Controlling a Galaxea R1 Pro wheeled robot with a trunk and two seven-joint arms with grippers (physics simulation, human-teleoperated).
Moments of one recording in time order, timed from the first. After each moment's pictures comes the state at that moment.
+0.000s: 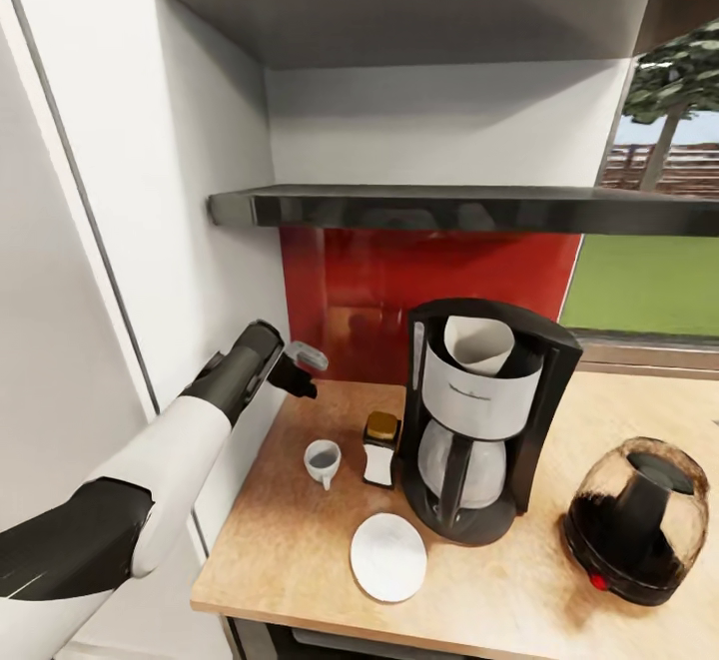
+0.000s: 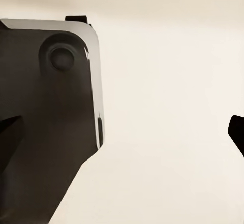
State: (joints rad) left arm -1.14 -0.09 -0.21 -0.64 -0.50 1.00 -0.56; right arm -0.12 -0.11 0.21 -0.02 -0.23 0.04 -0.02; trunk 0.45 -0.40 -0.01
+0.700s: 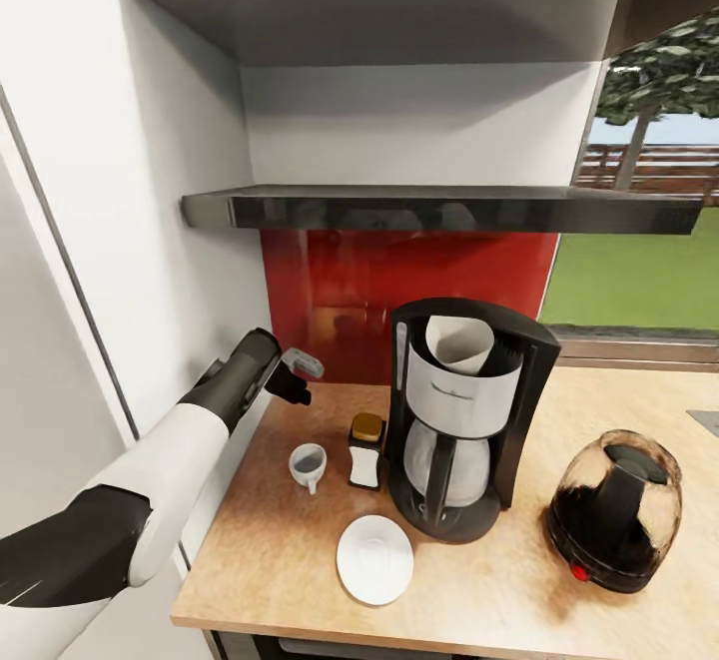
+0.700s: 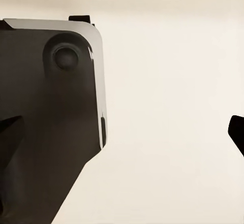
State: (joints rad) left arm -1.12 -0.08 -0.21 -0.64 -0.52 1.00 -0.54; right arm -0.12 -0.10 0.21 -0.02 -0.23 0.04 -0.02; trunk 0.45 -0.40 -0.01
